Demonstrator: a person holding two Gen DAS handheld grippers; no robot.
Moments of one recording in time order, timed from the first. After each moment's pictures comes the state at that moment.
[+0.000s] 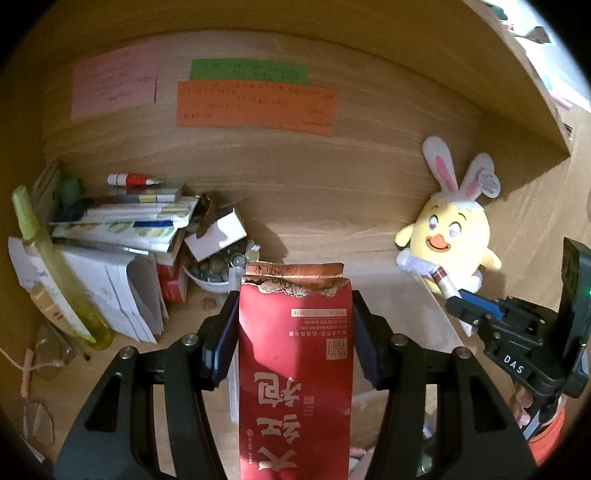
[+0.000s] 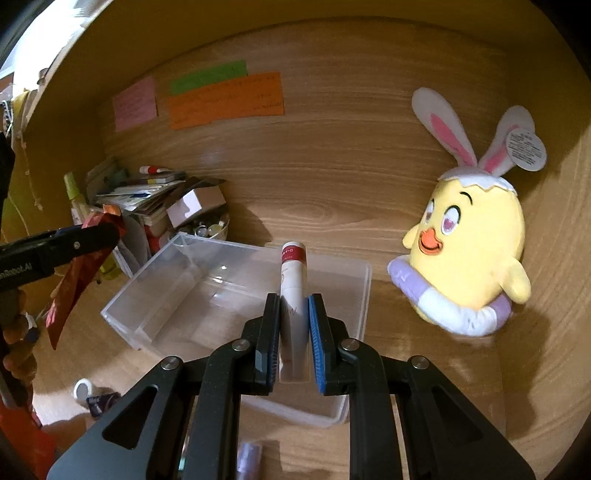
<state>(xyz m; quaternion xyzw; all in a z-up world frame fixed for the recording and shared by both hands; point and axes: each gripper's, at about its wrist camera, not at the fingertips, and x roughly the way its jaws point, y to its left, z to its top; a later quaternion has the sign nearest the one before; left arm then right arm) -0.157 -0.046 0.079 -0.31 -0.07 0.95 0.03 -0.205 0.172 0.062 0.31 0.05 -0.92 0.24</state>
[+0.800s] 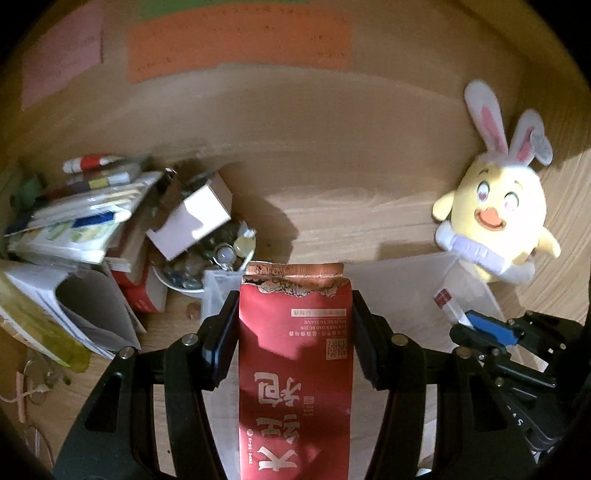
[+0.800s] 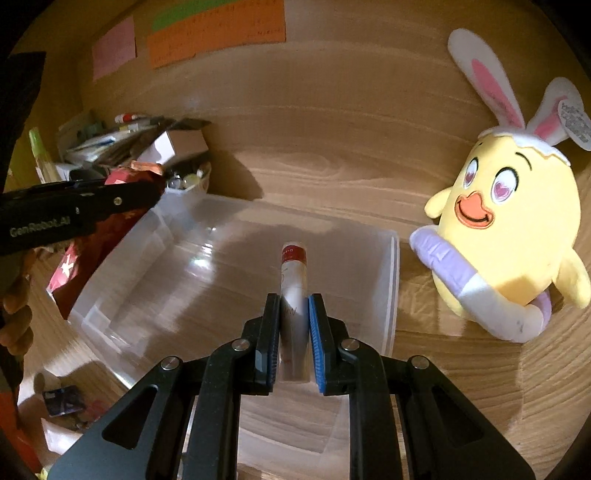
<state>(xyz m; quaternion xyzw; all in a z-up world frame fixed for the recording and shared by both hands) -0.240 -0.030 0.027 -0.38 -0.03 0.92 0.01 -0.243 0.144 0.004 0.37 0.10 -0.89 0.23</state>
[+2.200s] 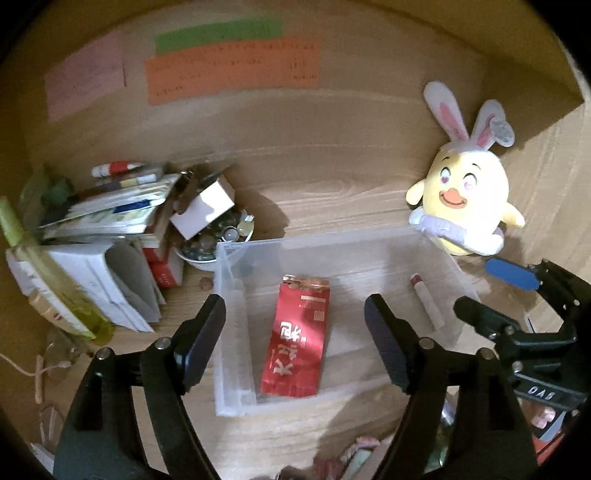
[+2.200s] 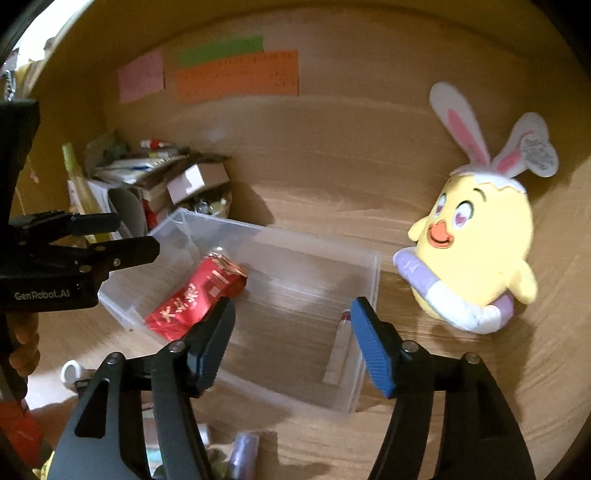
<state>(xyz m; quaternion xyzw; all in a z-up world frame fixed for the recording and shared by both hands) -0.164 -0.020 0.059 -0.36 -0.01 0.93 0.01 -0.187 0.164 0.060 0.31 0.09 -0.91 0.24</state>
